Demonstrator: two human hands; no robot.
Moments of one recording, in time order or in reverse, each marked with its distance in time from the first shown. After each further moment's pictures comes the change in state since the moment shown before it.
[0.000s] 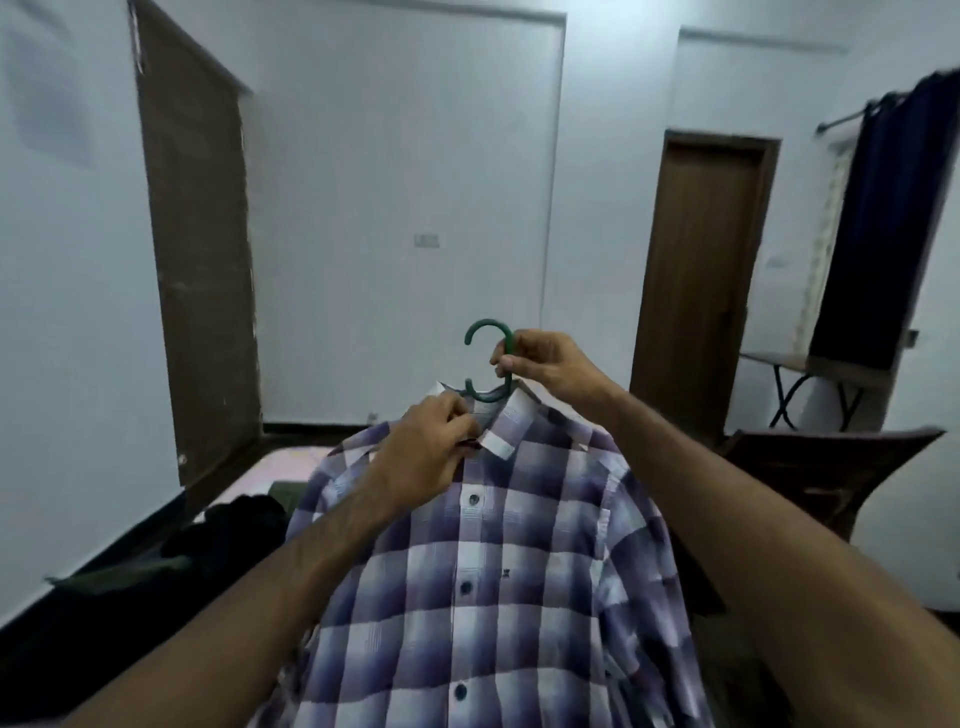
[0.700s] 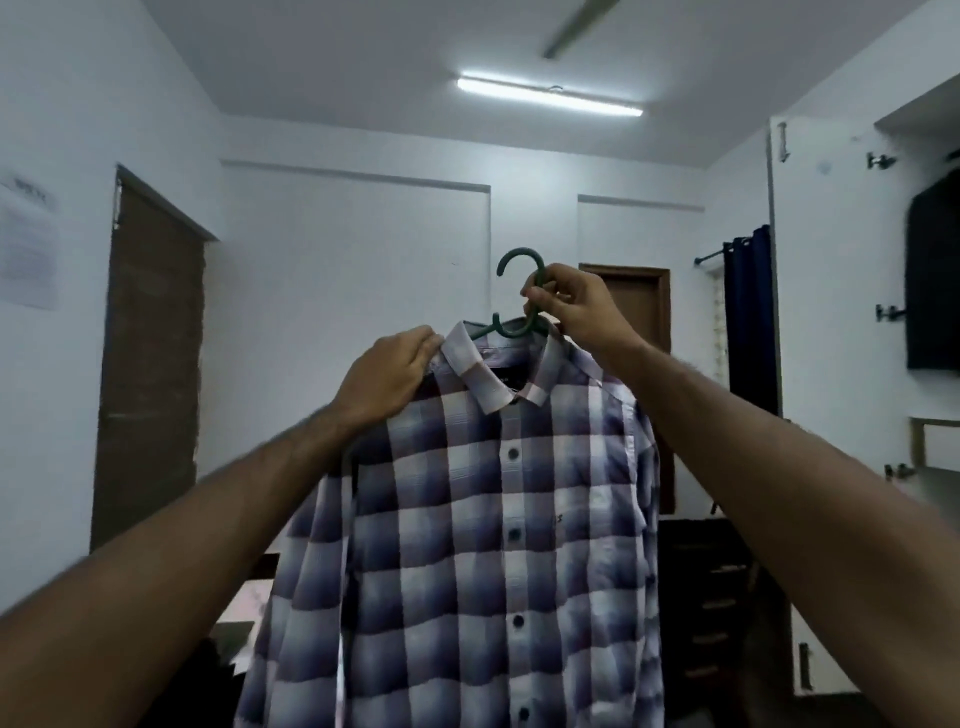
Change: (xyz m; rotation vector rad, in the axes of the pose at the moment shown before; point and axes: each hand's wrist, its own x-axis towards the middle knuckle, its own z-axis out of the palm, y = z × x) left_hand 0.169 0.055 -0.169 -0.150 0.132 -0.179; right_hand -0.026 -0.200 -0.138 -0.219 0.407 -0.266
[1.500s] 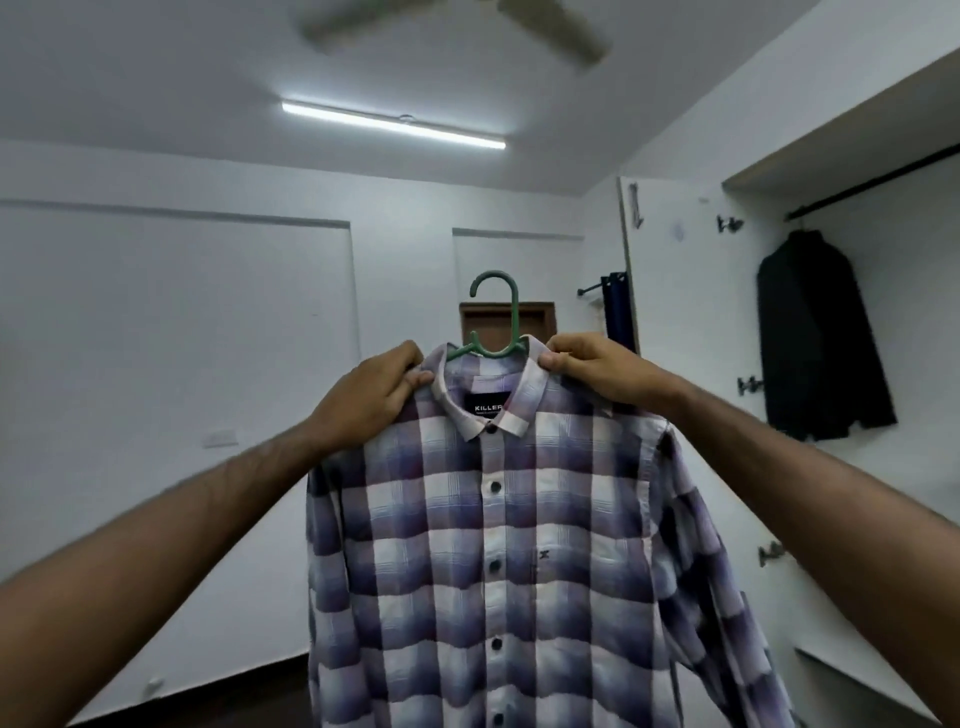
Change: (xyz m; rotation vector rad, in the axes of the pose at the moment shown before) left_hand 0.500 0.152 0.200 -0.120 -0.159 0.240; right_hand 0.260 0.152 -0.447 -0.426 -0.239 0.215
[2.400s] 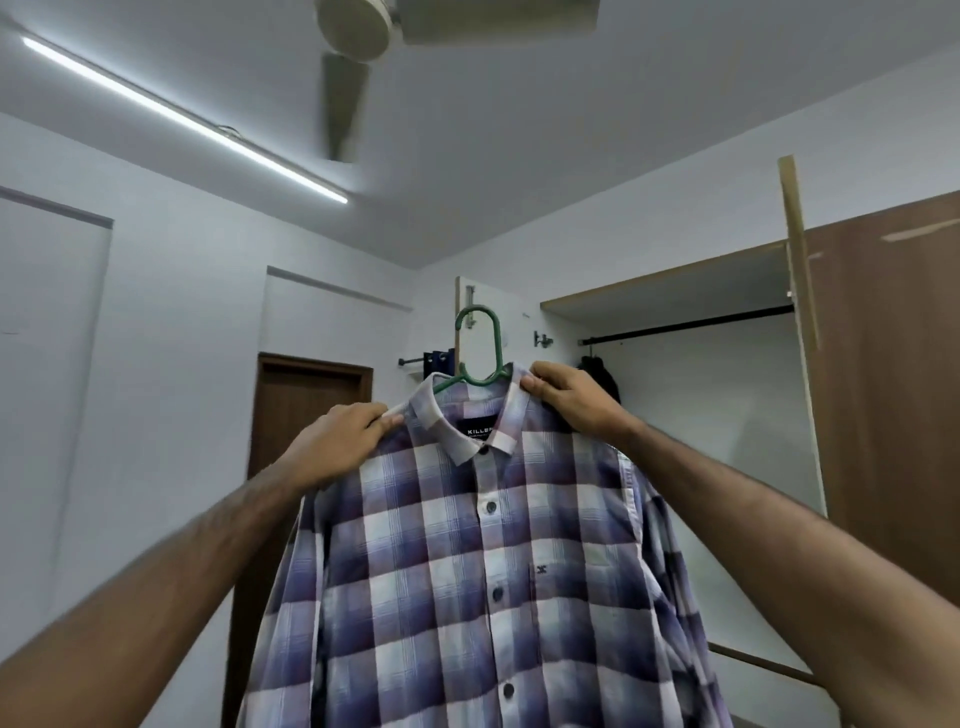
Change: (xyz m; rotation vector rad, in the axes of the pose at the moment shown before) left_hand 0.258 0.030 0.121 -0.347 -0.096 -0.021; right_hand 0.062 0.080 -0.218 -0.462 0.294 0.224
